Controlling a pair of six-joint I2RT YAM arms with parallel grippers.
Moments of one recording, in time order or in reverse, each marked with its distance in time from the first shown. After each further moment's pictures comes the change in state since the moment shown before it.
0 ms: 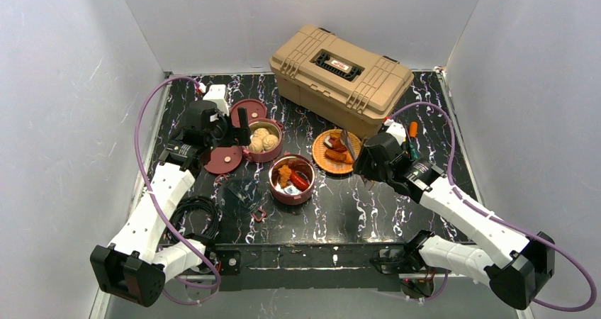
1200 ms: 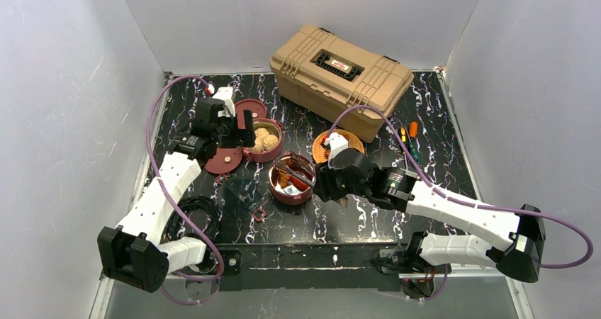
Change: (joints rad) left arm 0.000 0.104 0.018 -0.039 0.044 -0.017; right arm 0.369 0.106 0.069 0.159 -0.189 -0.317
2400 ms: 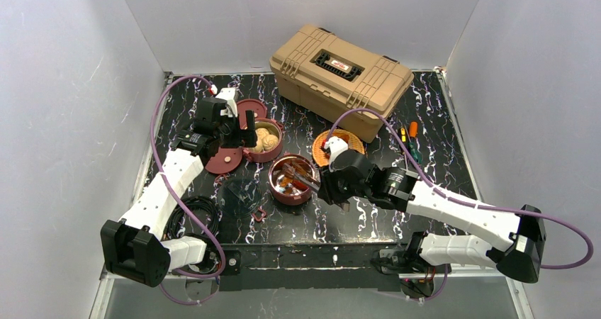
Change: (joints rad) left arm 0.000 0.029 0.000 0.005 0.012 0.000; right arm -0.003 -0.002 -0.002 -0.067 -0.054 -0.008
